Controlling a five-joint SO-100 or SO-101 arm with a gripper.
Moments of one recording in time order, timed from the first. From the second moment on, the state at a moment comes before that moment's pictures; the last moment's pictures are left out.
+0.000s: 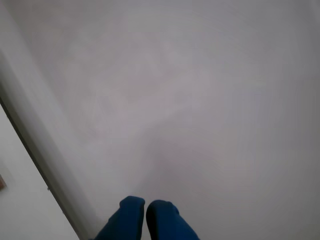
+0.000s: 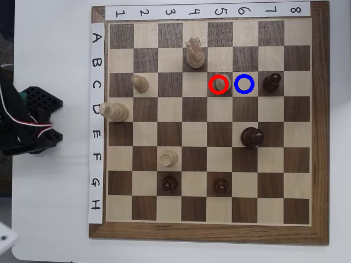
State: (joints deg) arm 73.6 147.9 105.6 66.8 39.0
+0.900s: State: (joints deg) arm 28.7 117.8 51.3 94.6 91.7
